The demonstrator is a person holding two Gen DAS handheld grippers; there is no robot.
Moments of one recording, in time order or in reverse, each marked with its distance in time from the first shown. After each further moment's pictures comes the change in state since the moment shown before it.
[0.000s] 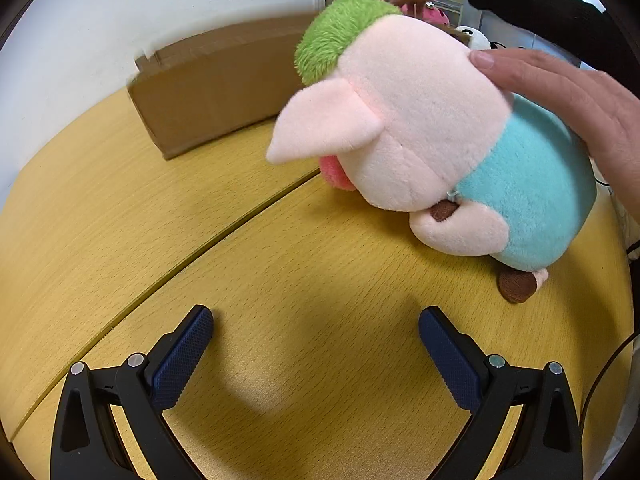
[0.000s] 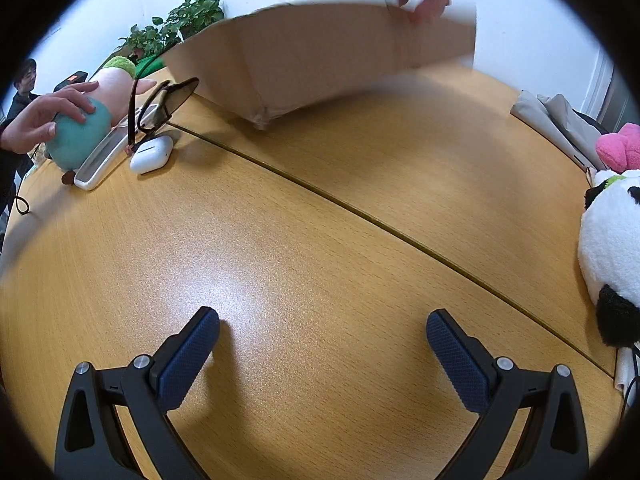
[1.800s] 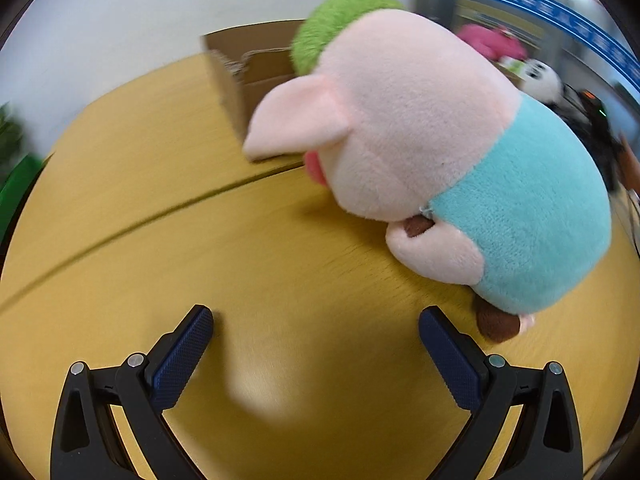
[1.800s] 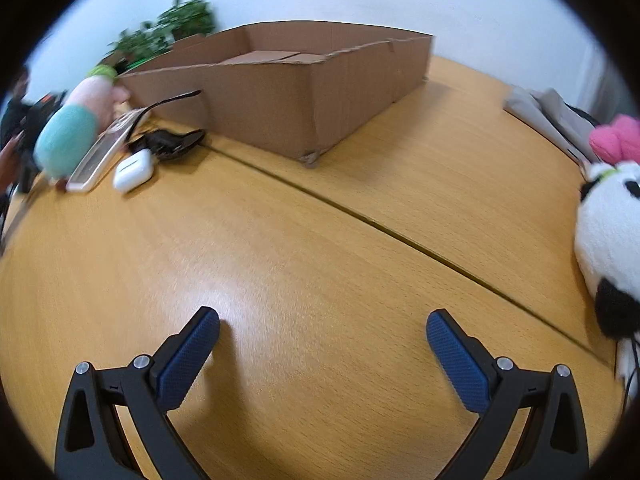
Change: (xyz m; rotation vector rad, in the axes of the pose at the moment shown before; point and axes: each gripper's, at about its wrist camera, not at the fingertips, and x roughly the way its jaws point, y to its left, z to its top) left arm 0.000 -0.064 -0.017 -0.314 -0.009 0.231; right arm 0.003 0.000 0.003 0.075 0.000 -0.056
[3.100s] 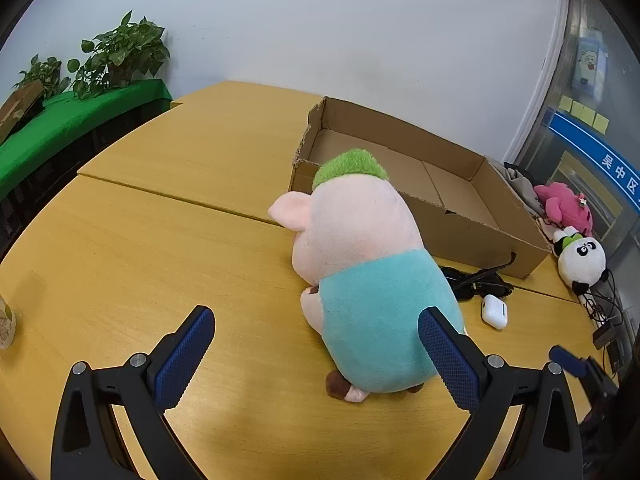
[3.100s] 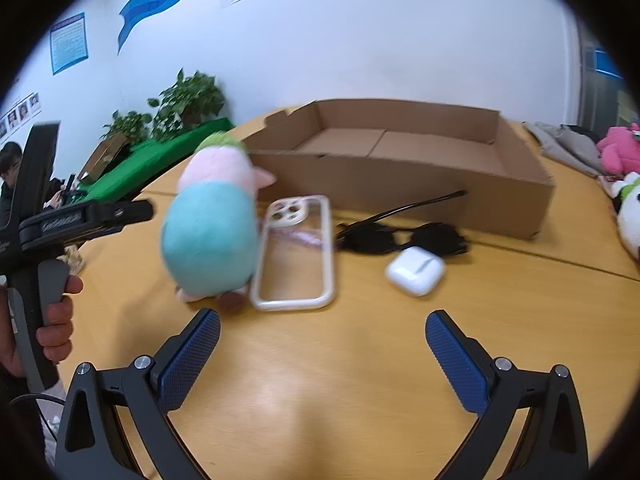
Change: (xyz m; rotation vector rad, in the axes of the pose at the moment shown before) left arm -0.084 -0.070 0.016 -0.543 -0.229 0.177; right arm -0.033 0.266 0.045 0.174 -0.229 0.046
